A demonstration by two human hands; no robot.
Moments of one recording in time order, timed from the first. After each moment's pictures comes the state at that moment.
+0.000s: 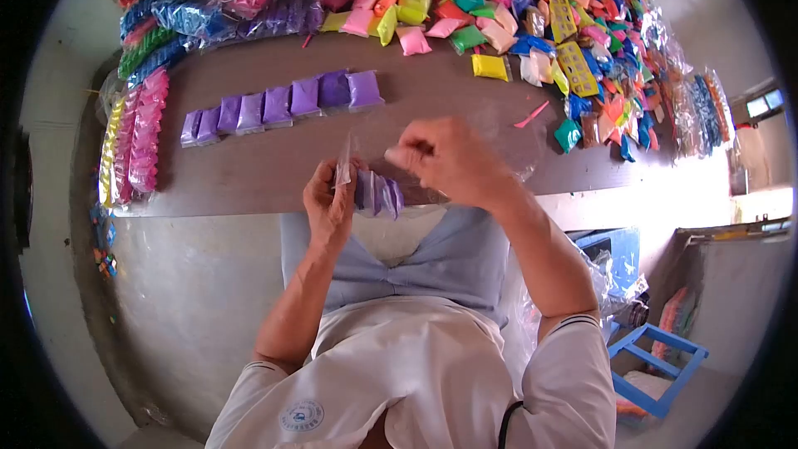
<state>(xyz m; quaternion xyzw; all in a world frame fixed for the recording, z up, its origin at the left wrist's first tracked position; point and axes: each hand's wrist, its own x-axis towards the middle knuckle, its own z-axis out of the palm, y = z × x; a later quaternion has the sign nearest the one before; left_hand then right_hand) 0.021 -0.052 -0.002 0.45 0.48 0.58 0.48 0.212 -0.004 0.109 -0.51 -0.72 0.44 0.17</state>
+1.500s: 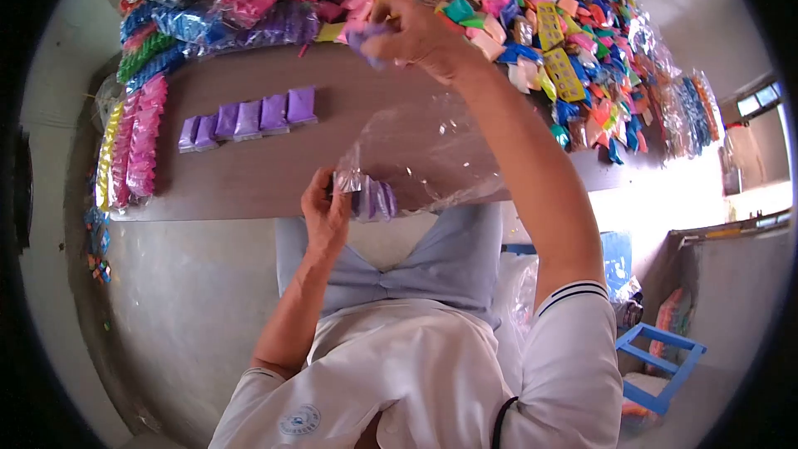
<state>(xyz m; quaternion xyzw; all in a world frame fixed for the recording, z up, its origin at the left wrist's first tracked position) 0.024 -0.054 -0.012 0.45 0.44 0.61 0.48 0.198 0.121 0.135 -0.38 -0.70 0.49 0.36</state>
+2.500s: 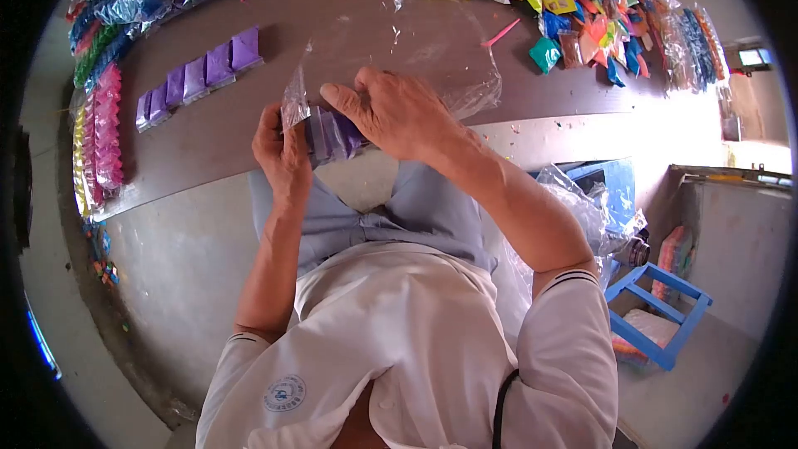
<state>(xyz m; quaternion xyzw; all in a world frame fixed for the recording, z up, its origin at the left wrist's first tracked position) 0.031 -0.050 -0.017 0.50 0.49 0.61 0.38 0.208 -0.027 0.063 -0.58 -0.74 0.29 0.19</state>
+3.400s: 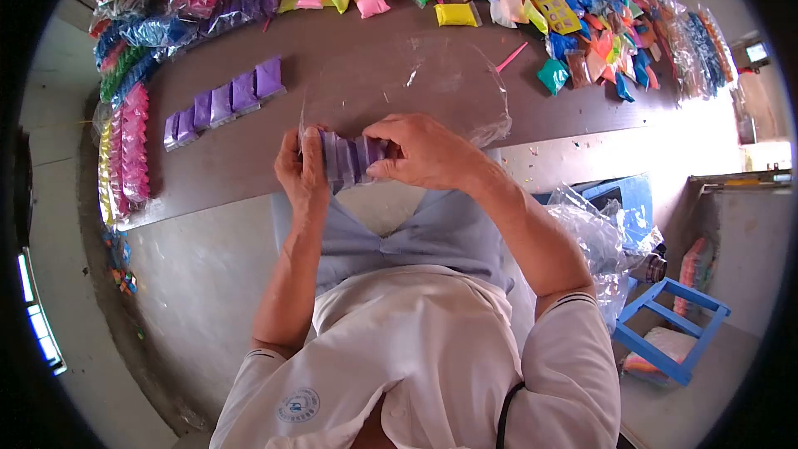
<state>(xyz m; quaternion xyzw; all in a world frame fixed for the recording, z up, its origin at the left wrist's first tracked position) 0.032 -0.046 -0.011 0.49 0.50 0.61 0.38 0.233 -0.032 0.057 -0.42 -0.81 0.38 0.18</state>
